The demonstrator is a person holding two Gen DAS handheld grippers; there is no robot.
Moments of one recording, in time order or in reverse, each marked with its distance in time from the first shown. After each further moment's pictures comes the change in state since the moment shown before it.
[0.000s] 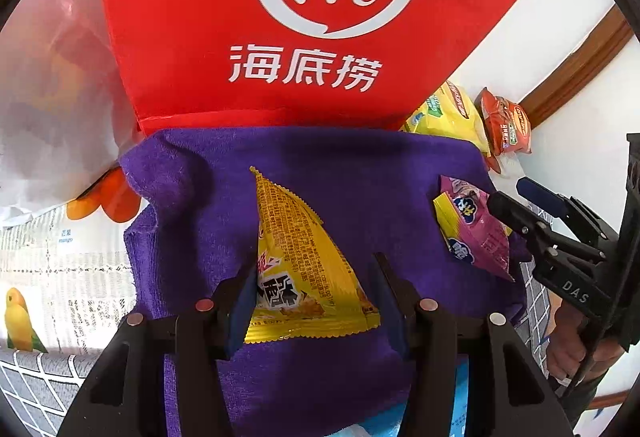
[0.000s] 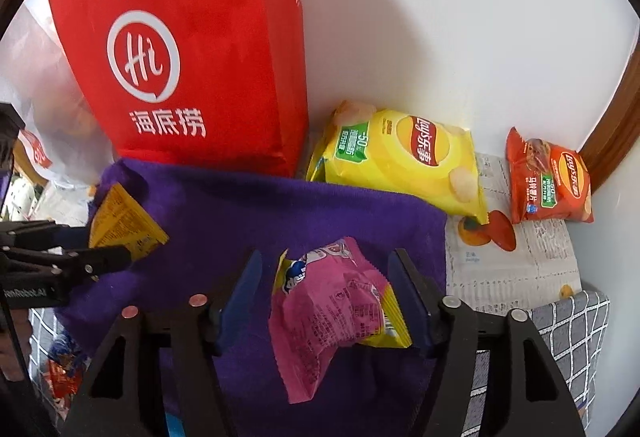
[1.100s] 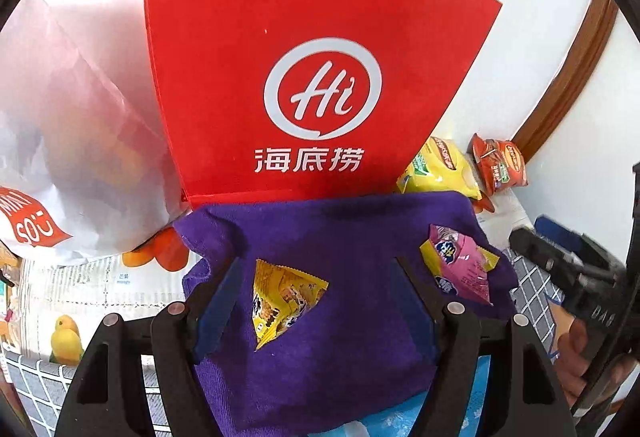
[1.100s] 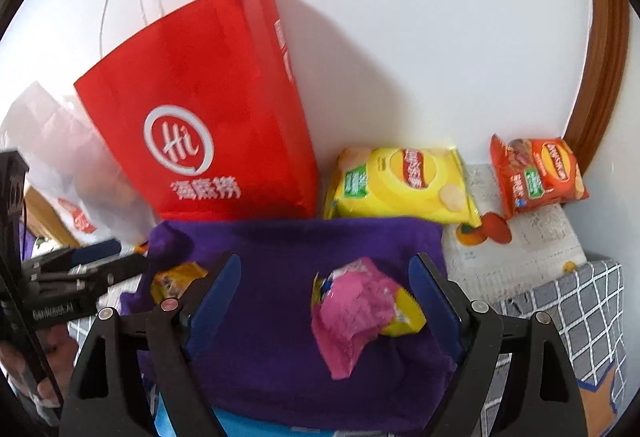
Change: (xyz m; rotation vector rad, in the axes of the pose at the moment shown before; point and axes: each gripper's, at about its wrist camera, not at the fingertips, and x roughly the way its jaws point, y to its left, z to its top) left arm -0.069 -0.010 0.003 0.051 -0.218 0.083; right arm -0.055 -0.003 -0.007 0.149 -0.119 0.069
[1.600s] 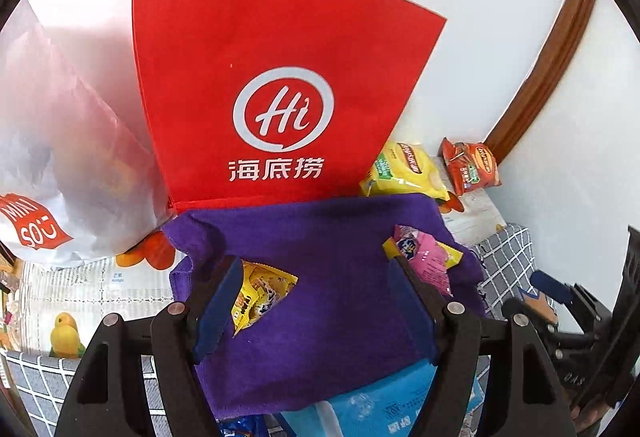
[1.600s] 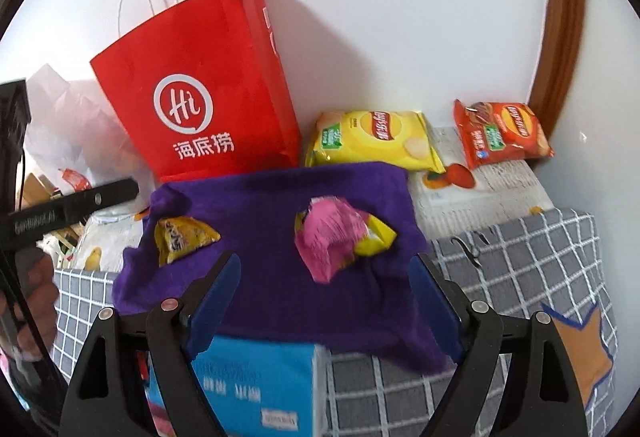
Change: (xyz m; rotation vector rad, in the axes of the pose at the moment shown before) left arm -0.035 -0.021 -0.005 0.027 -0.029 -0.053; right arm -0.057 -0.011 -0.056 0.035 0.011 -0.065
